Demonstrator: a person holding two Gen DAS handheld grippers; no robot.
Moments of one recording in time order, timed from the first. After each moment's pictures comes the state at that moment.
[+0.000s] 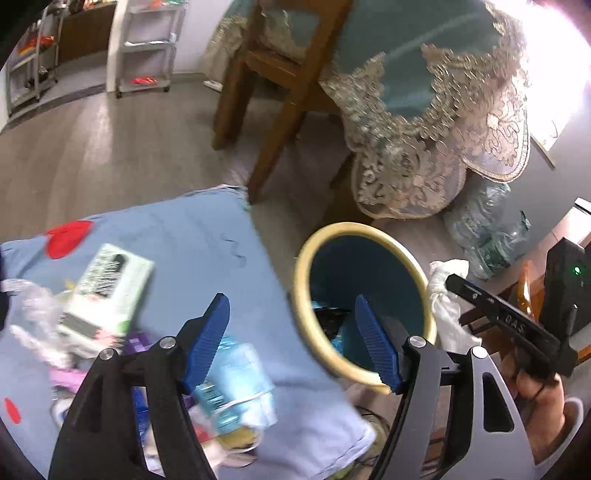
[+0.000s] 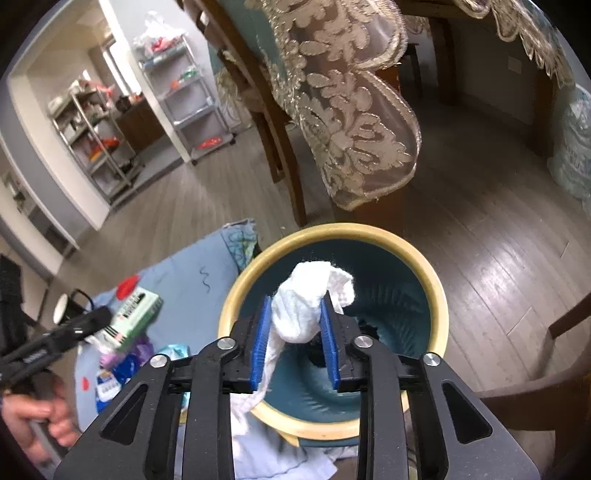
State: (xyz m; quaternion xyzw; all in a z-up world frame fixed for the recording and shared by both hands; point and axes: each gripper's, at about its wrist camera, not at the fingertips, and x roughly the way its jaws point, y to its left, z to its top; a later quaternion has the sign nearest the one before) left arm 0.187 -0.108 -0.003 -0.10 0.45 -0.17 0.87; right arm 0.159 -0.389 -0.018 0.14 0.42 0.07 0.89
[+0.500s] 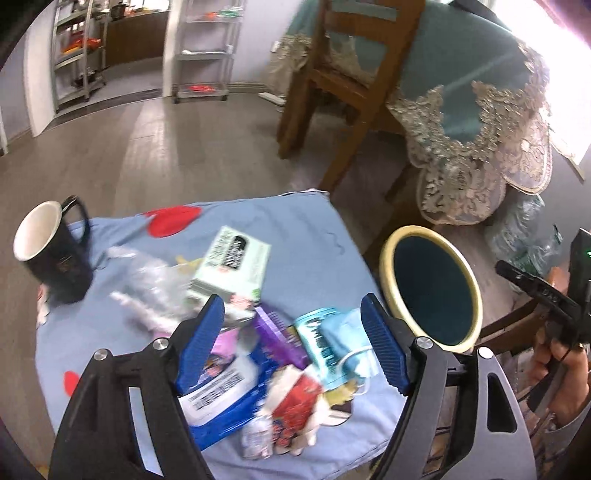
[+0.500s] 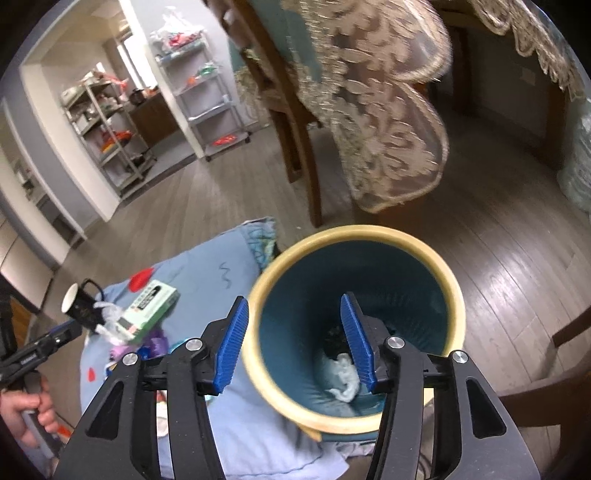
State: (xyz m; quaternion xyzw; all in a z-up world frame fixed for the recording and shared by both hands) left arm 0.137 -0.006 0.005 -0.09 0.44 -0.08 0.89; right arm 0.149 -0.365 -0.004 0.13 0.41 0.10 0.90
